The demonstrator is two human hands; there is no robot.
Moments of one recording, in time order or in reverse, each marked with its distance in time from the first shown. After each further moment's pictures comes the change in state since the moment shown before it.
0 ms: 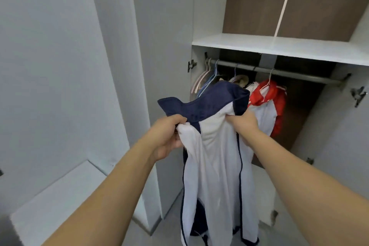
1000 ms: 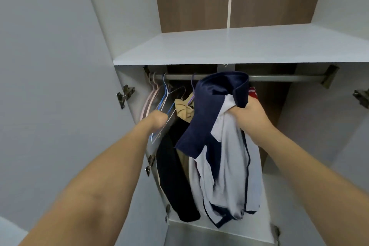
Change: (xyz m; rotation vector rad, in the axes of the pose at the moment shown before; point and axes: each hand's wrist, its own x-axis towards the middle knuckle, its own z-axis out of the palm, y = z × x) left_hand 0.498 0.036 0.098 1.143 -0.046 -0.029; right_hand 0.267 0.009 -0.058 0.034 0.193 -0.048
